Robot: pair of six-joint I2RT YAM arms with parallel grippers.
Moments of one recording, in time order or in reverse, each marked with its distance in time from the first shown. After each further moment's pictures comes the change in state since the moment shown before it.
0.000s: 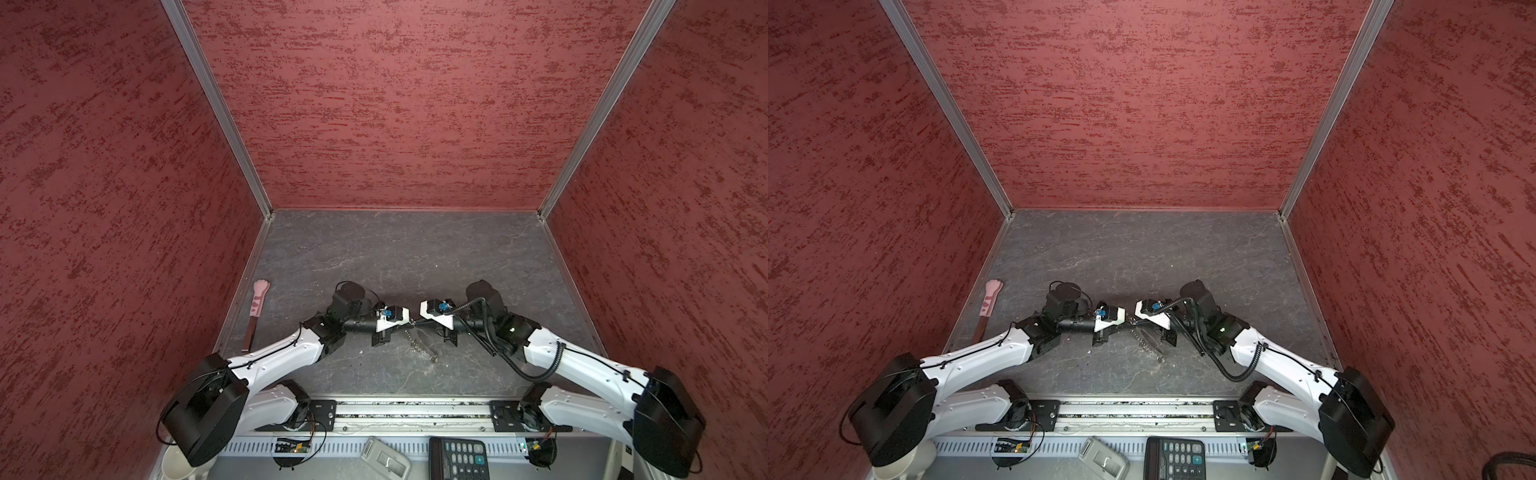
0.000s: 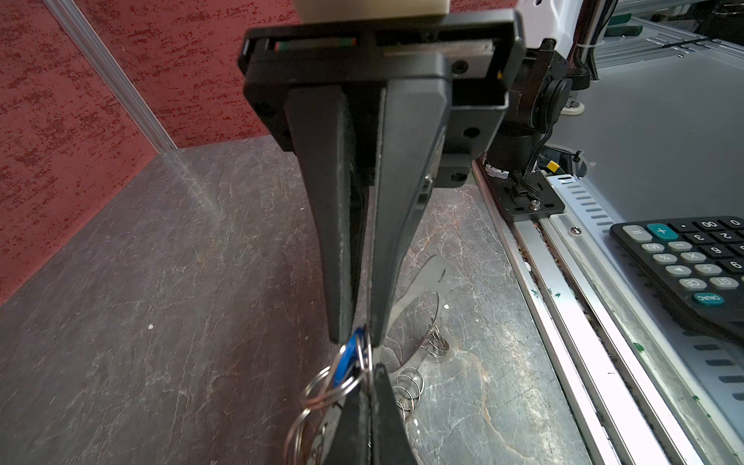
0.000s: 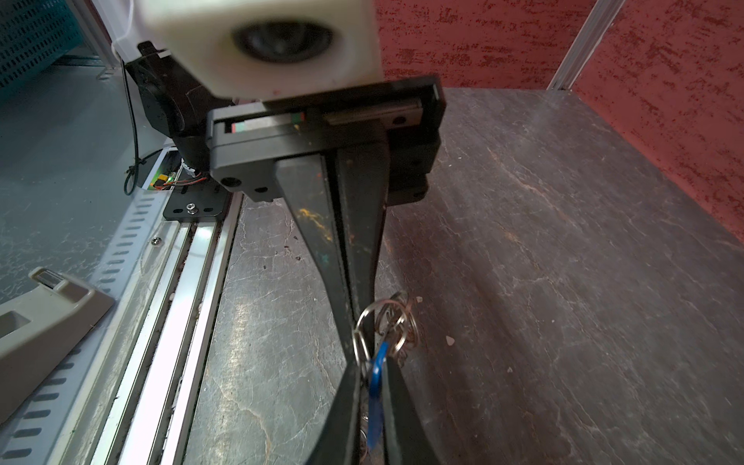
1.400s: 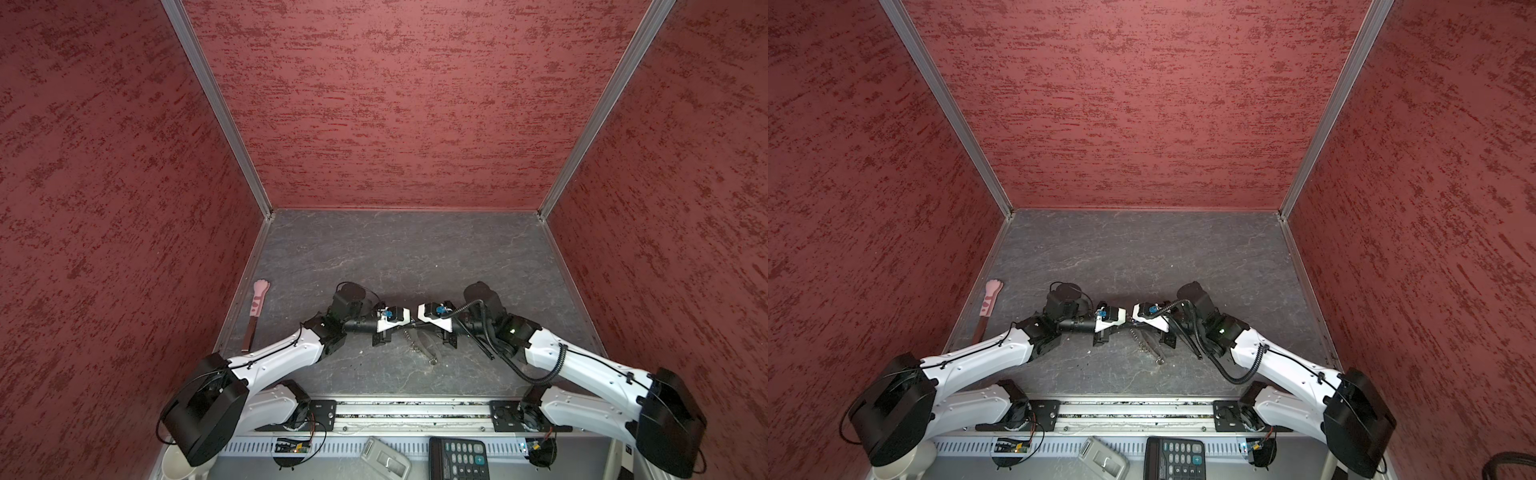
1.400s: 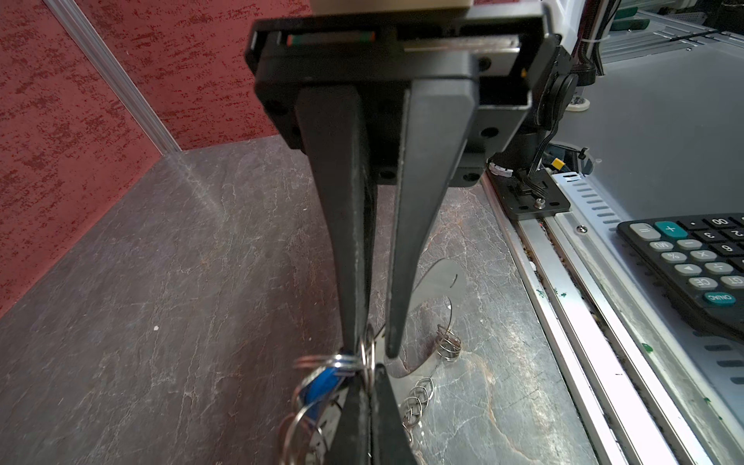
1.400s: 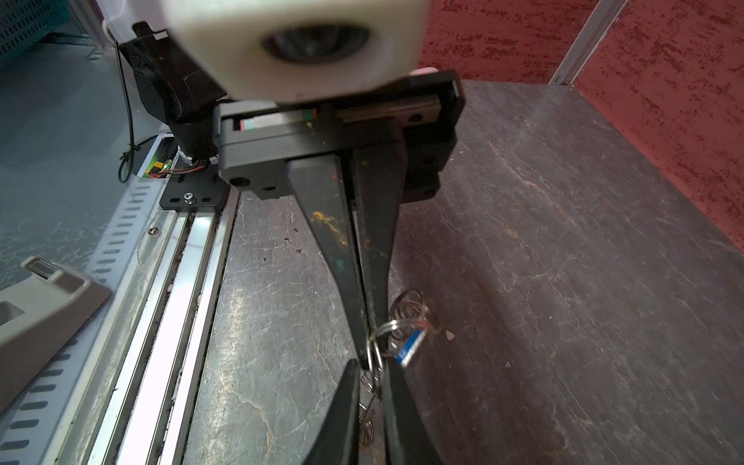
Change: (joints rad) left arm -0.008 0.000 0.000 0.006 -0.008 0.005; right arm 0.035 -0.011 0.019 -0.046 0.049 -0.022
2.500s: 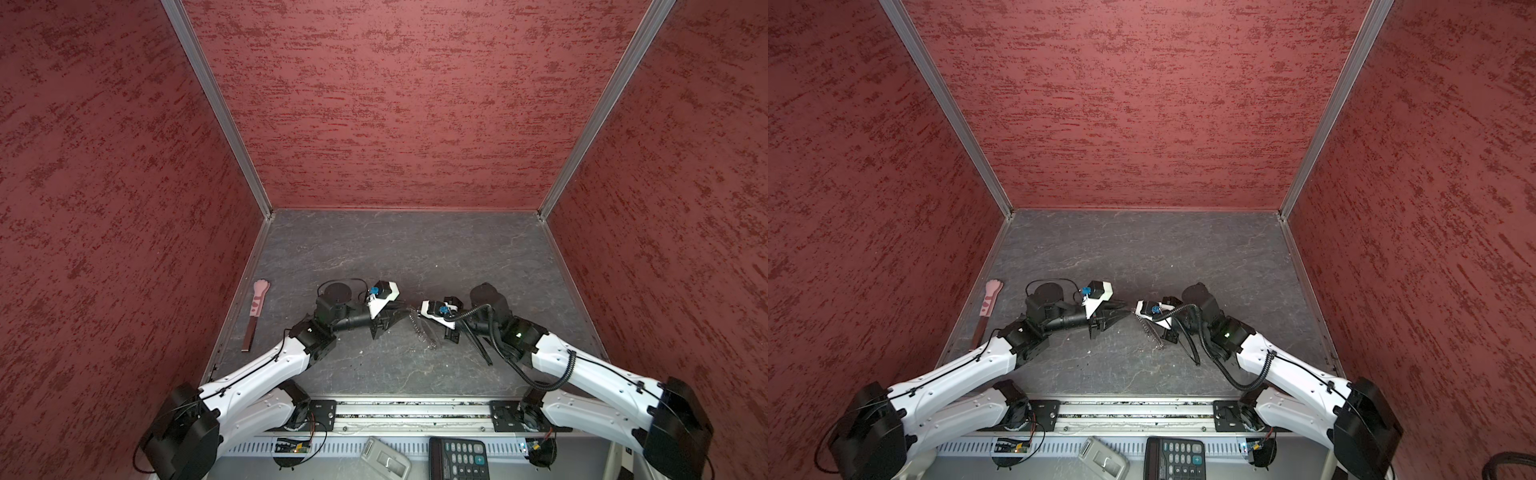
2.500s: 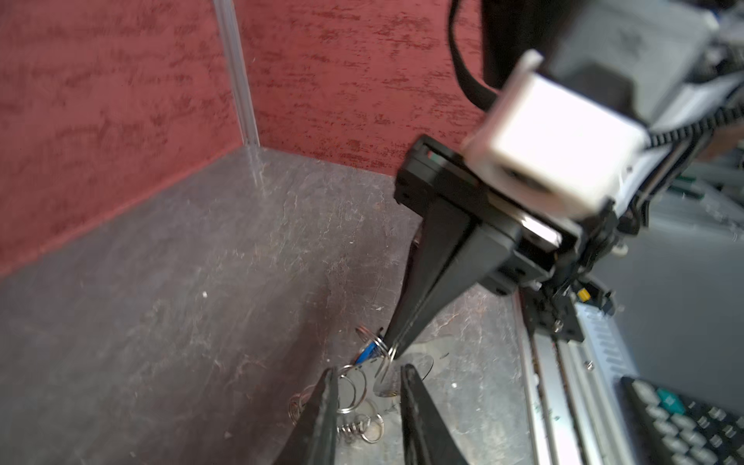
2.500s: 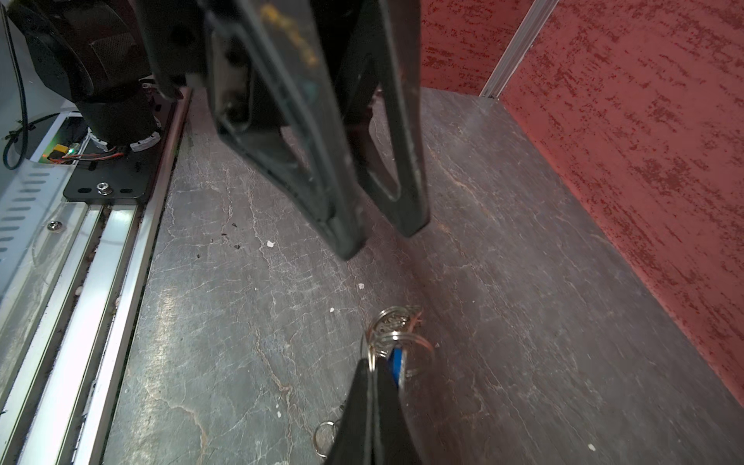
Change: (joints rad) left arm 0.011 -0.177 0.051 -0.031 -0.195 -0.518; right arm 0.003 -0.069 -0.030 0.031 0.170 -0.053
